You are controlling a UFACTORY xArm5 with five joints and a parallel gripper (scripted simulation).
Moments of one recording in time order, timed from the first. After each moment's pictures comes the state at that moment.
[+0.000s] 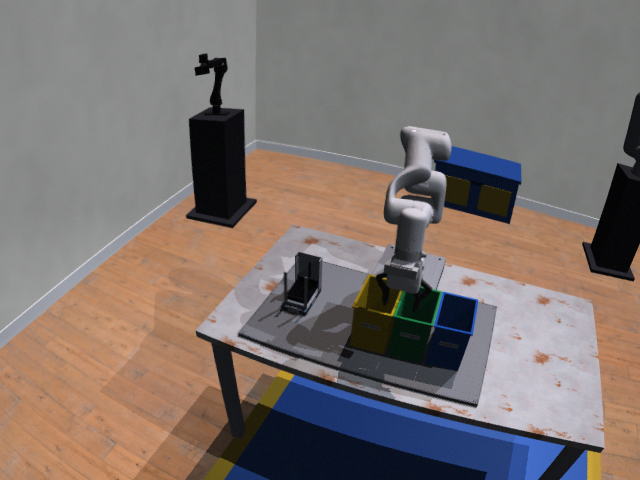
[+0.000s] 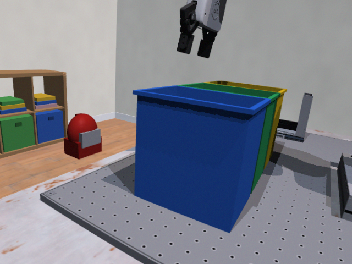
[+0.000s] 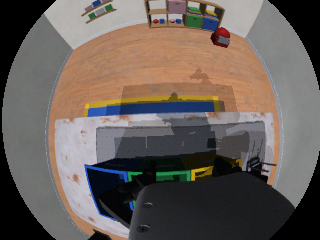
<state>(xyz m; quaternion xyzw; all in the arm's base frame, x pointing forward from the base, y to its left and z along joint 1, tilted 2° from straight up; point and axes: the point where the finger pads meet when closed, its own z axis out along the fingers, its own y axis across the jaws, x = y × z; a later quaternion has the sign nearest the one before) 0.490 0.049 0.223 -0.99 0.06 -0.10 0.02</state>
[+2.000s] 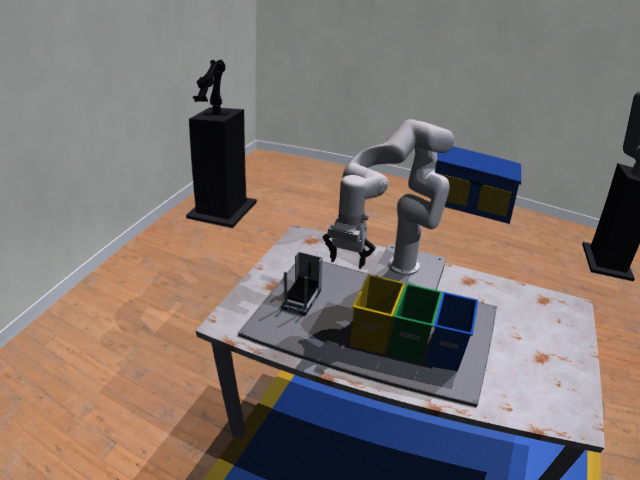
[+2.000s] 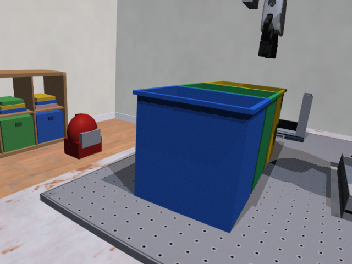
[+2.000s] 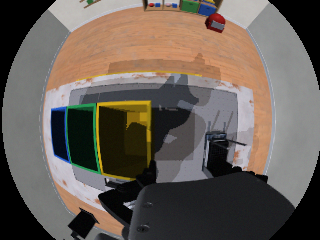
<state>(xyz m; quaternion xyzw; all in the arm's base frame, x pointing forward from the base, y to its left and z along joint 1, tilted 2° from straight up) 0.352 -0.152 0.234 -1.00 0.02 -0.01 -0.01</state>
